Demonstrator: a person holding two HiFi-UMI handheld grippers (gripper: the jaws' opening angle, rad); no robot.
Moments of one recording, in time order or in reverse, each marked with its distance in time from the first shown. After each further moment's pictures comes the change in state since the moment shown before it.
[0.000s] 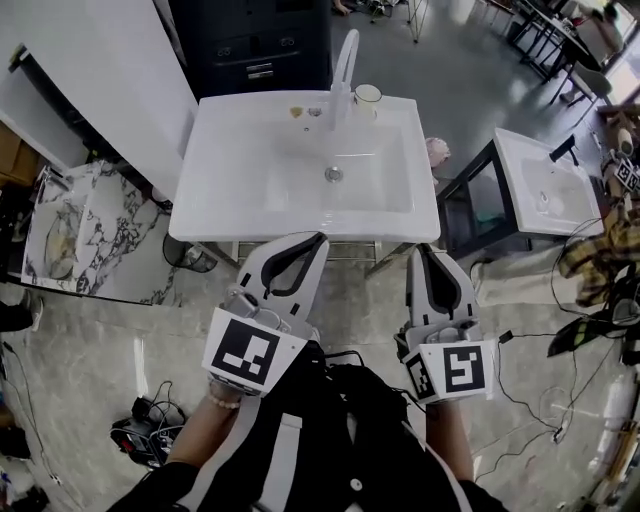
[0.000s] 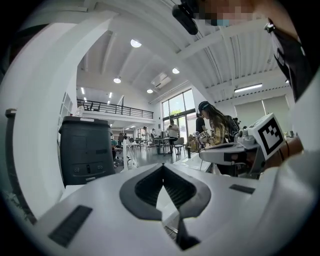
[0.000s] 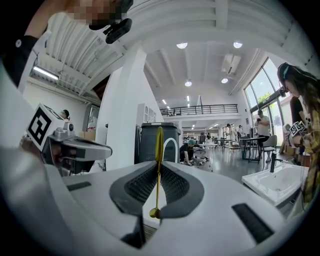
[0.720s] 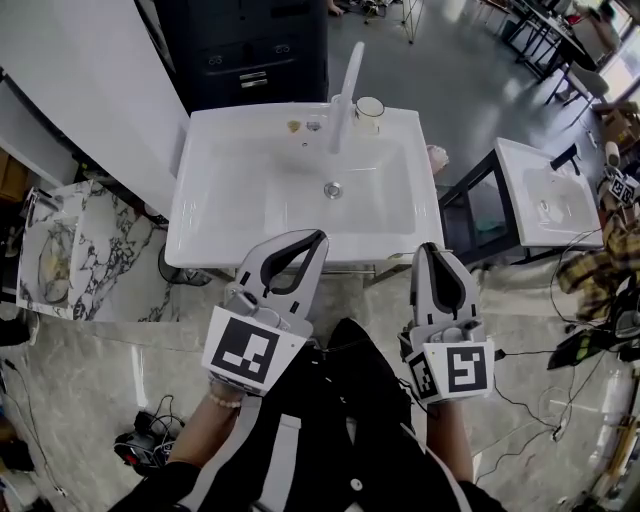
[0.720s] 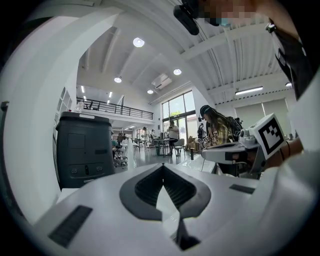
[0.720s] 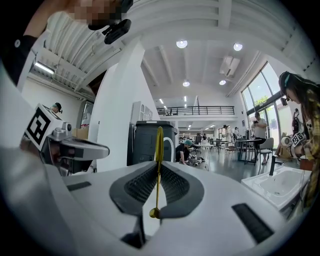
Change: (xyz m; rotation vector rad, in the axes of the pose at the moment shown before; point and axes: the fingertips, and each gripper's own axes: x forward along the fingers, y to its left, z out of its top) left arm 0.044 0.058 -0.002 -0.020 -0.018 -0.019; right arm 0.064 -0.017 0.004 -0.018 0.006 -0.054
